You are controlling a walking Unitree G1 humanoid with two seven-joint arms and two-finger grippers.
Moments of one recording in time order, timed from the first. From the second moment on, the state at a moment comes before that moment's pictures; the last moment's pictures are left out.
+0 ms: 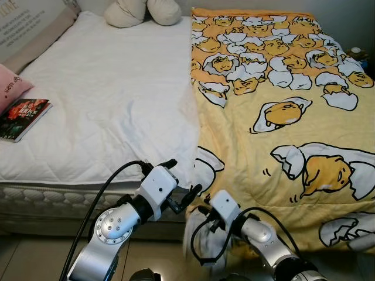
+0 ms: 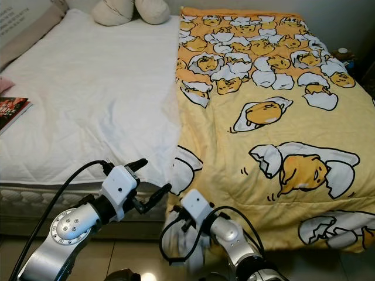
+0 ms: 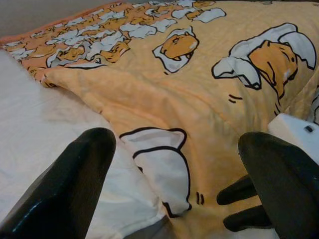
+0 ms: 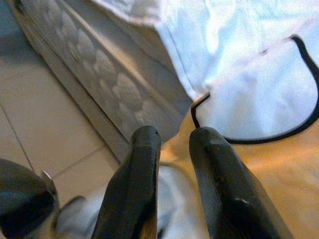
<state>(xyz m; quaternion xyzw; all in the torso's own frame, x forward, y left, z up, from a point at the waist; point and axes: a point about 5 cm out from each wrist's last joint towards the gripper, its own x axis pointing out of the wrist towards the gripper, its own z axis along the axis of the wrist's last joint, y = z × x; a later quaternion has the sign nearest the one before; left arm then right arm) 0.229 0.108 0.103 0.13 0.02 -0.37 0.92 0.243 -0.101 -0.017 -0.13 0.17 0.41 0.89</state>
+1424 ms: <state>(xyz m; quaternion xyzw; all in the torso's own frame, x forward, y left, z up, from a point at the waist) 0.296 0.137 0.134 0.06 -0.04 -0.06 1.00 0.317 -0.151 0.104 0.00 -0.08 -0.04 1.00</state>
